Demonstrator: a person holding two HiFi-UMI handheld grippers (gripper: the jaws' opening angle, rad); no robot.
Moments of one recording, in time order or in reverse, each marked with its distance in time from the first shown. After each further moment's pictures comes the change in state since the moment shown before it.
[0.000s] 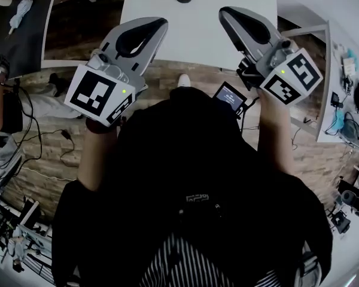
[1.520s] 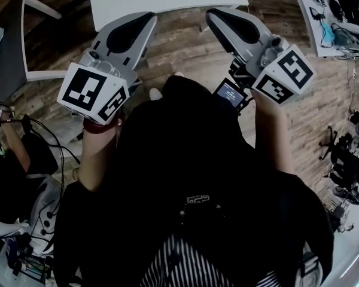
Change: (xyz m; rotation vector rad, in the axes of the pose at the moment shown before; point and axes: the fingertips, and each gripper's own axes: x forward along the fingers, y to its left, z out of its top) left arm -0.159 -0.141 -0.033 -0.037 -0.044 -0.281; right arm -0.094 0.239 -0.058 -0.021 0.002 -0.302
